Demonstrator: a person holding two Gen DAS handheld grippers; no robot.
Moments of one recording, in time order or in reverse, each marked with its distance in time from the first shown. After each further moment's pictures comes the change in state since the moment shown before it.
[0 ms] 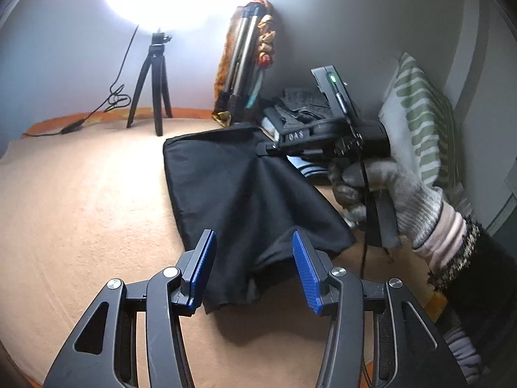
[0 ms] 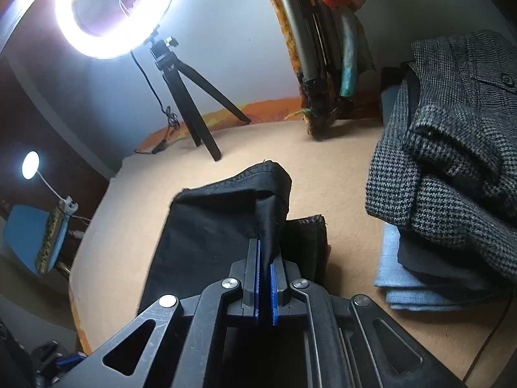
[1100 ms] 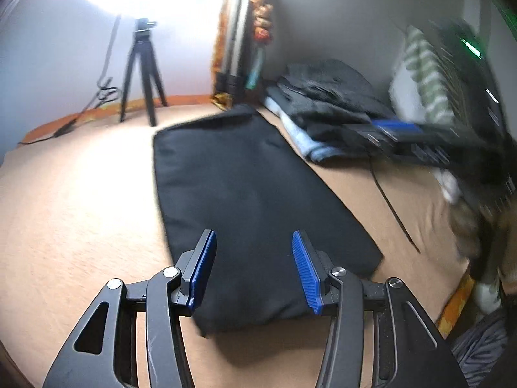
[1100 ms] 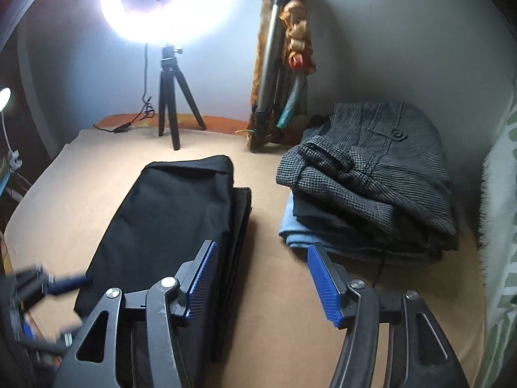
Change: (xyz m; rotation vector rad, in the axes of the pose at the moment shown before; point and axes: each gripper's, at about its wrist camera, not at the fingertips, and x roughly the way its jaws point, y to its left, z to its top) left arm 0.035 -0.002 -0.001 0.053 0.066 0.054; right arm -0.103 0.048 -0.060 -0.197 -0.116 -0.418
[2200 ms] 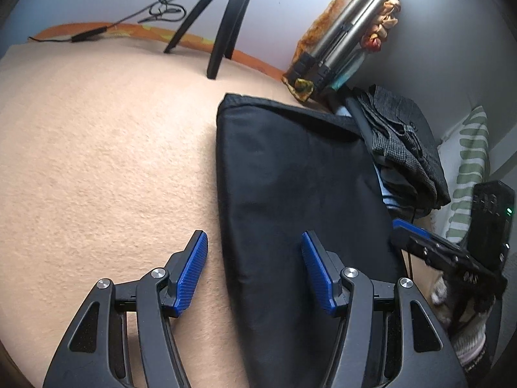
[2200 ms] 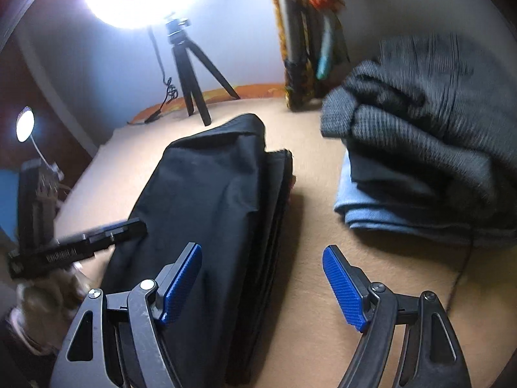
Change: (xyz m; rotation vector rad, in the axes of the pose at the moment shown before) left arm 0.076 0.092 0.016 -0.399 0.133 -0.061; right arm 0.079 -0.022 -0.008 0.135 0.125 0.344
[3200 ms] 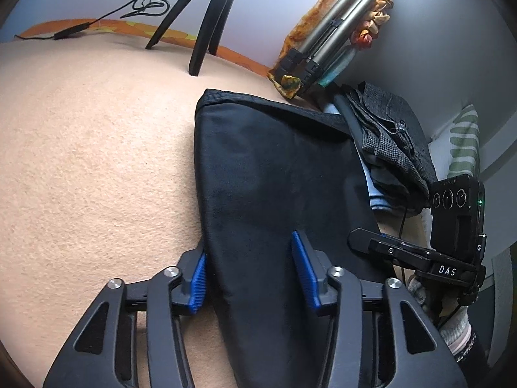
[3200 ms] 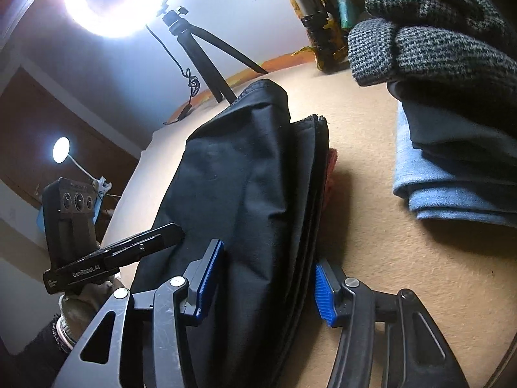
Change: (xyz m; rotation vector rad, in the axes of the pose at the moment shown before) left arm 0.011 -0.004 0.005 0.014 0.003 -0.062; right arm 0.040 -0.020 -0.001 0.096 0.076 0.294
